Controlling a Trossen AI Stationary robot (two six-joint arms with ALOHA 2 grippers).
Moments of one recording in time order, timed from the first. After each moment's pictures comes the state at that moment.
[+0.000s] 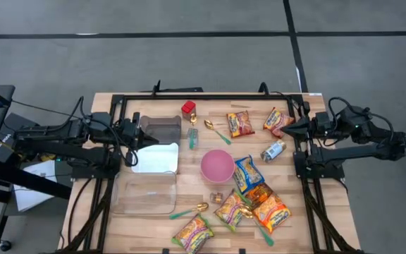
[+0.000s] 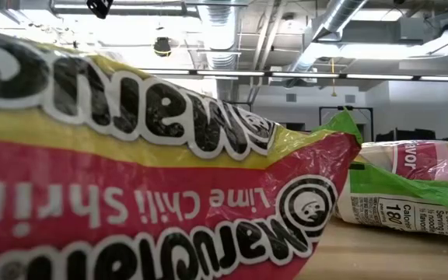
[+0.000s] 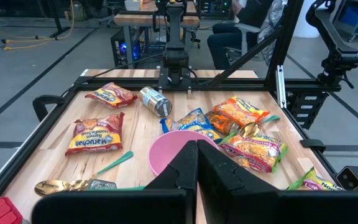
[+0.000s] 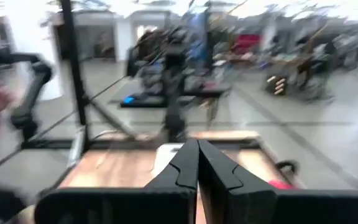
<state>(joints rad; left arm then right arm) 0.00 0.66 0.78 -0.37 0.00 0.00 -0.01 0.39 0.78 -0.35 0.04 -0.02</state>
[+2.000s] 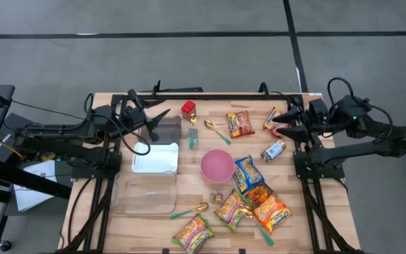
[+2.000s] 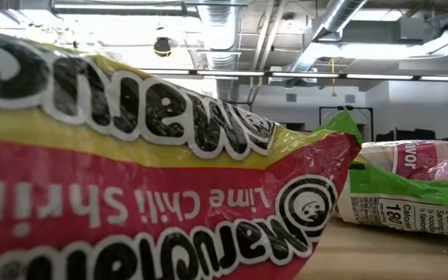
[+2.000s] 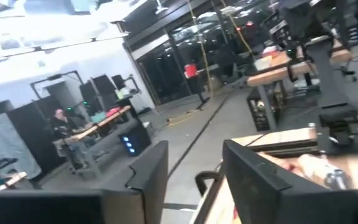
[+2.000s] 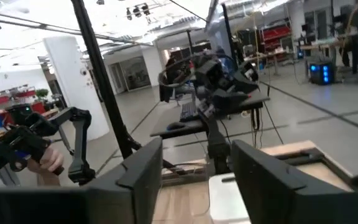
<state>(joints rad) 0.04 0.86 0.78 0.23 -0.46 0.47 -0.03 0.63 0.97 -0.23 -0.11 0.24</state>
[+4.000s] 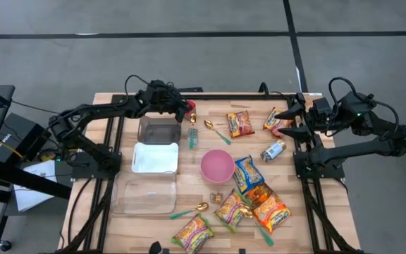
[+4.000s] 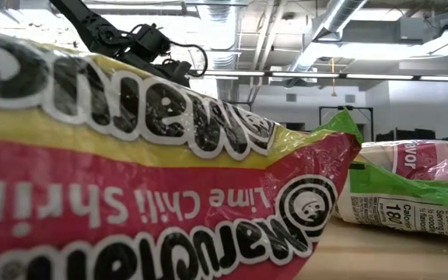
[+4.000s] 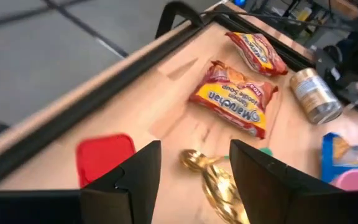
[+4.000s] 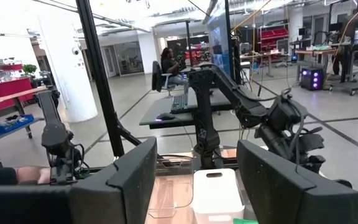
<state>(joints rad) 0.65 1.50 0.84 0.14 0.24 -0.23 -0.03 0.65 1.05 -0.34 -0.10 0.13</state>
